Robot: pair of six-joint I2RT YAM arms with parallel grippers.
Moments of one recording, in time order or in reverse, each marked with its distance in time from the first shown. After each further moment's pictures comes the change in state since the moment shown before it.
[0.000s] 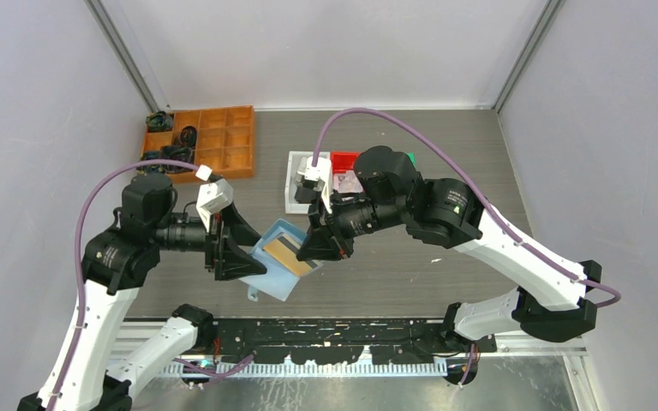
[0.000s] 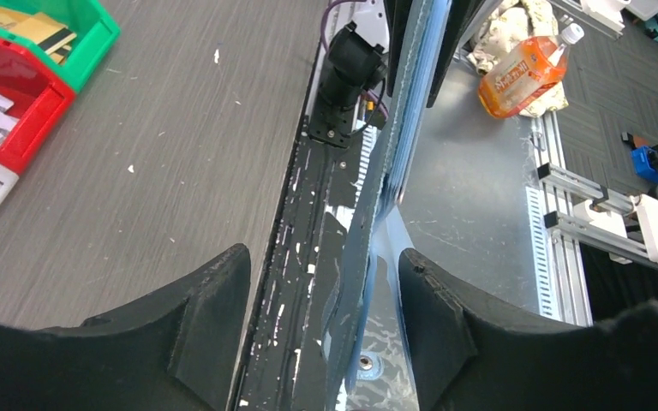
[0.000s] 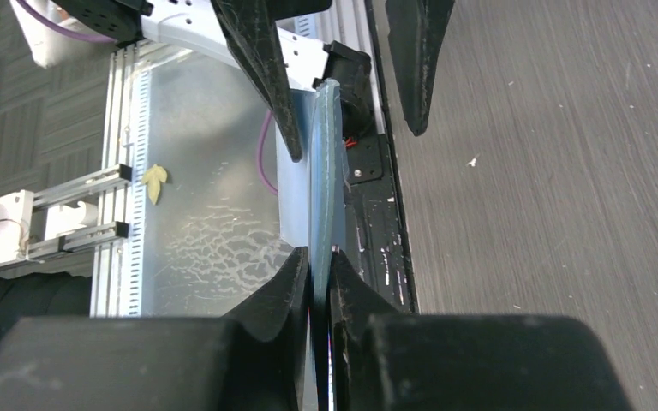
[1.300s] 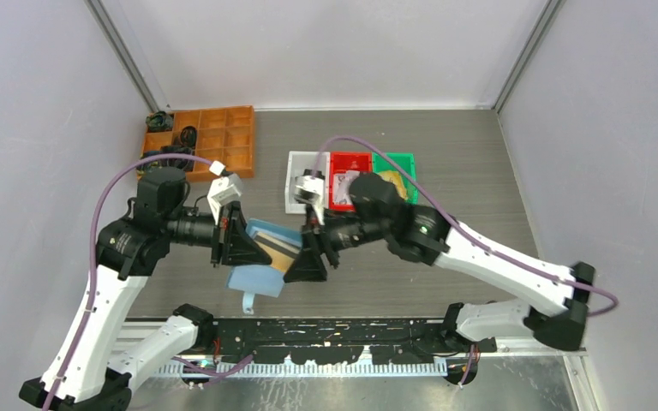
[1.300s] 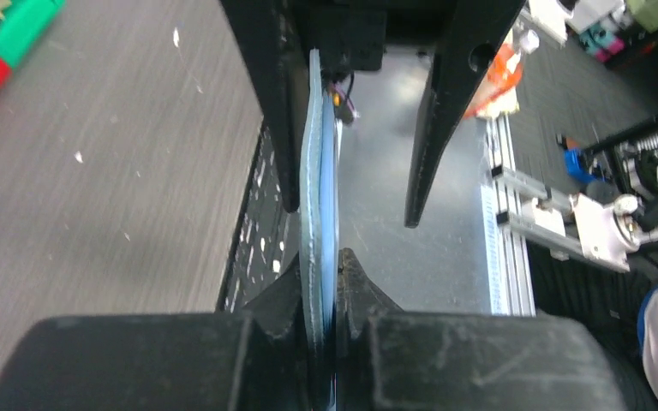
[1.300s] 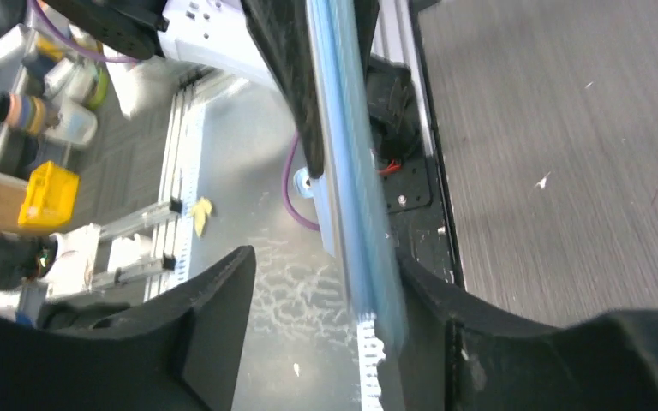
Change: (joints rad) left arm -0.018 0.043 -0.018 -0.045 0.063 -0.014; right arm -0.029 0.001 -0.322 0.375 -0.165 0.170
